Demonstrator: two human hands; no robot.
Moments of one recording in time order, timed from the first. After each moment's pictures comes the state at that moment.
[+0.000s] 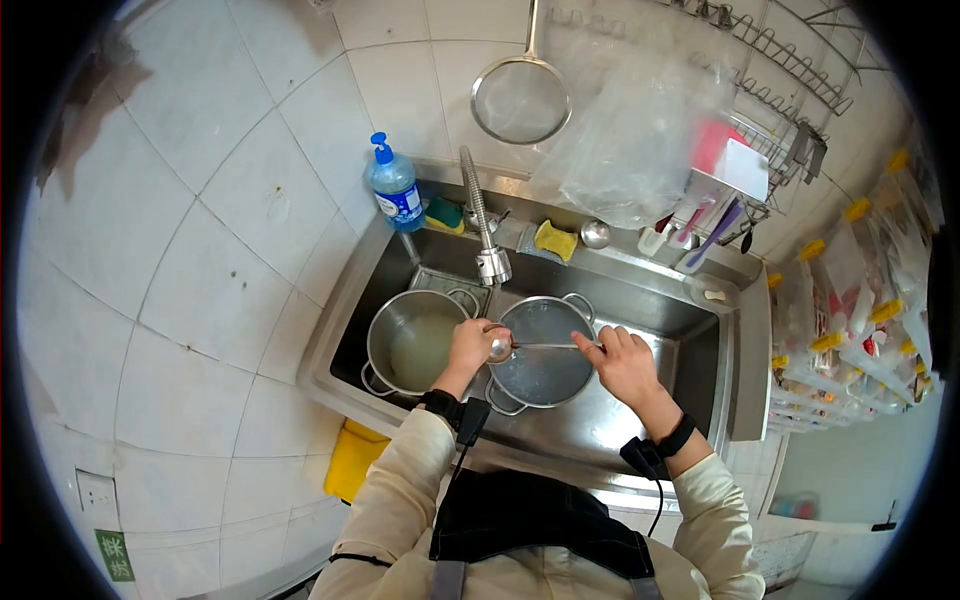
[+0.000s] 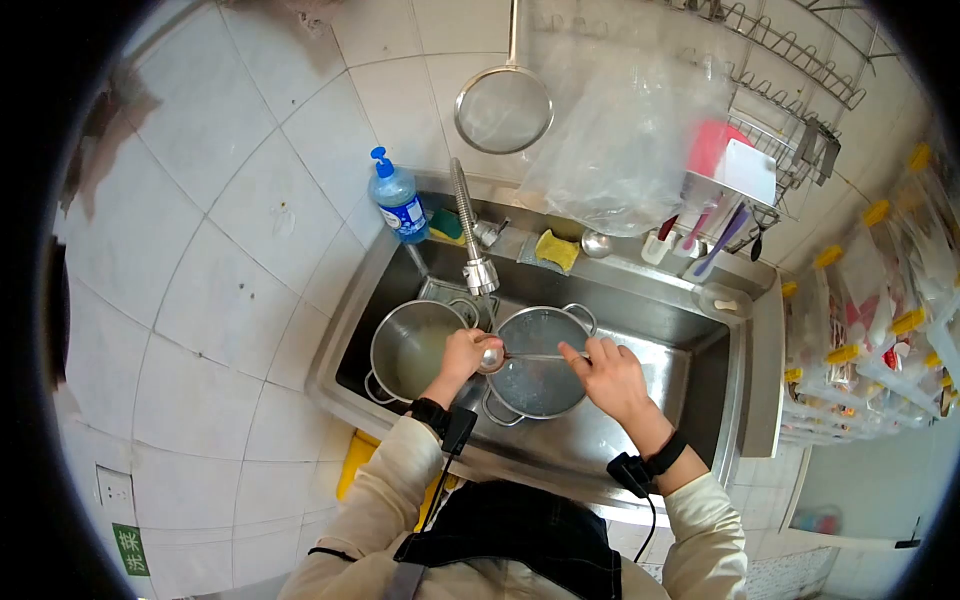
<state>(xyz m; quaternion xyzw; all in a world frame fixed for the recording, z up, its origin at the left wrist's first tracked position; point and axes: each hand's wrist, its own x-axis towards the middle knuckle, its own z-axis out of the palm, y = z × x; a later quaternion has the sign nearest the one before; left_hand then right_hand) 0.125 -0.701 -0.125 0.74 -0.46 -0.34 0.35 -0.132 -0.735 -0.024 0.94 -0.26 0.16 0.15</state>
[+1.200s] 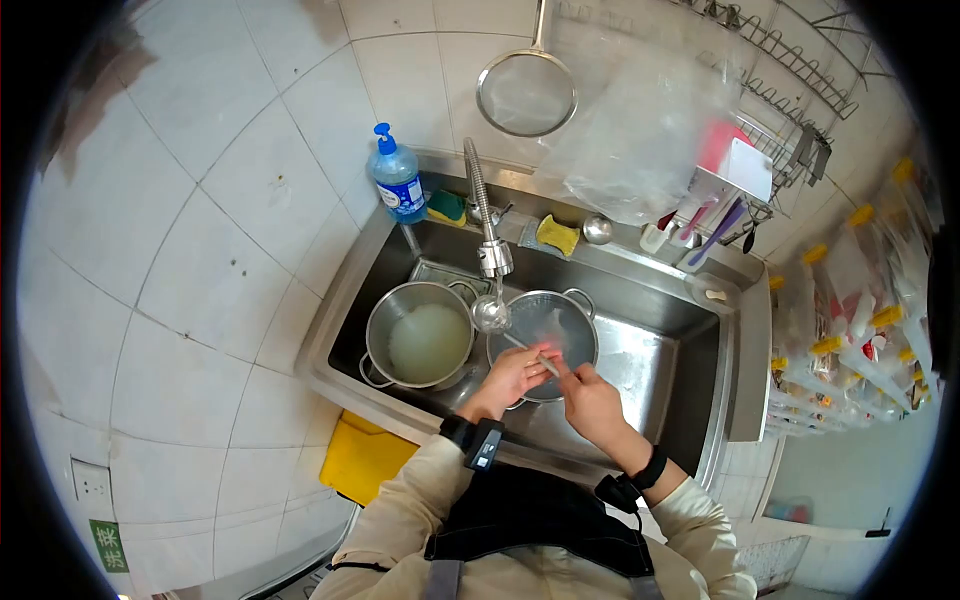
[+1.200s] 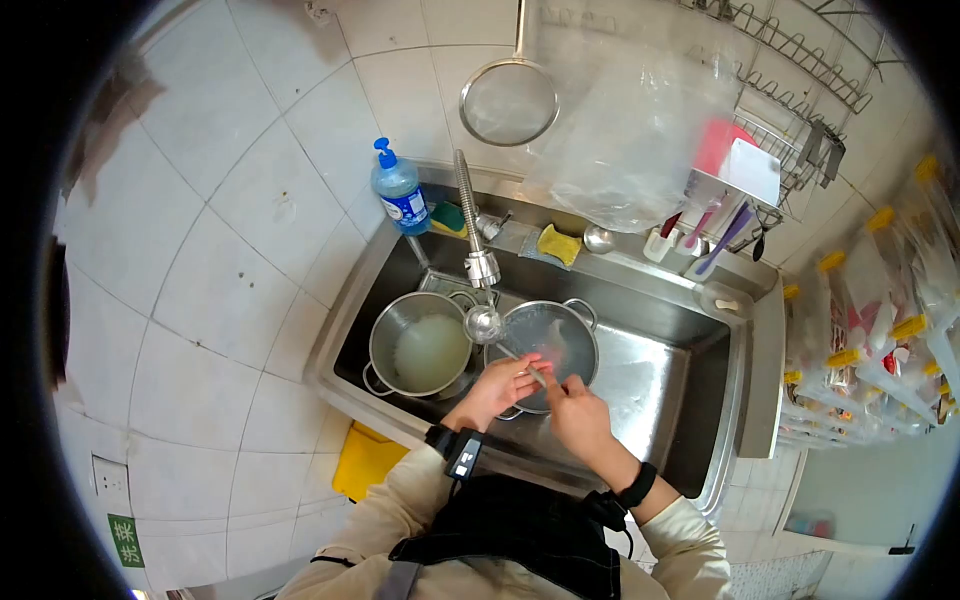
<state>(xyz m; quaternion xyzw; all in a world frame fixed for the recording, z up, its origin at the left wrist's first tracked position) 0.054 -0.671 -0.128 0.33 -0.11 -0.76 0.55 -0.114 -0.674 -0.055 0.89 -0.41 0.16 -0.11</state>
